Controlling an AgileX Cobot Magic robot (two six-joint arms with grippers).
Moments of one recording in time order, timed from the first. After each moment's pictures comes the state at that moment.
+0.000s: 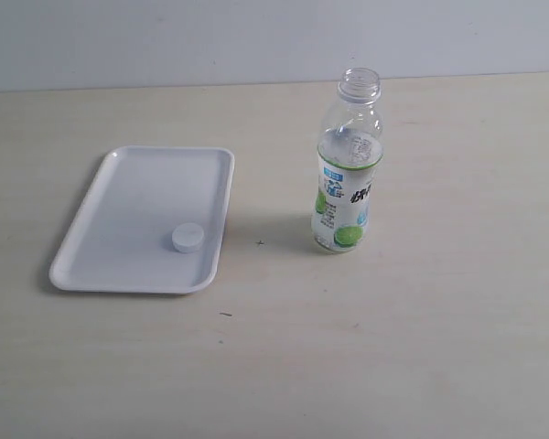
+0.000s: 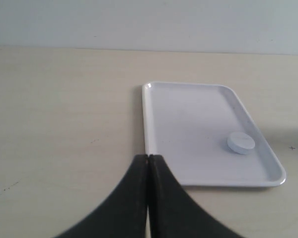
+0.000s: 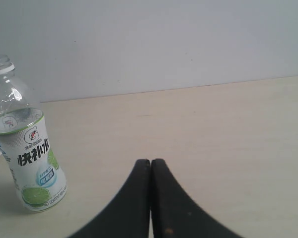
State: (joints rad) left arm -0.19 0.01 0.00 0.06 0.37 -0.14; right arm -0.08 0.01 0.00 0.03 0.26 0.08
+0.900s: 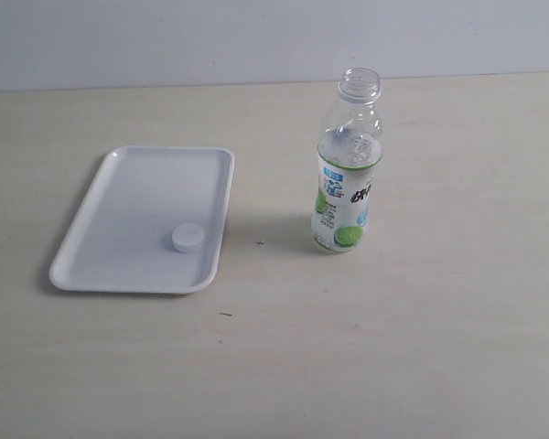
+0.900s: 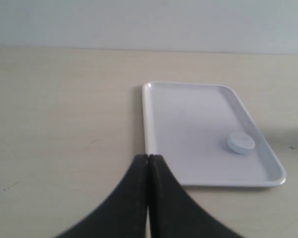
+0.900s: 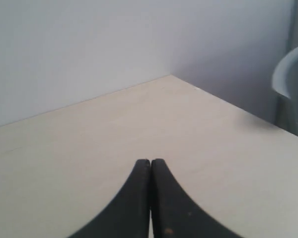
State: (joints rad) left arm -0.19 0.01 0.00 0.06 0.37 -0.14; right arm -0.54 0.01 0.00 0.04 0.26 0.08
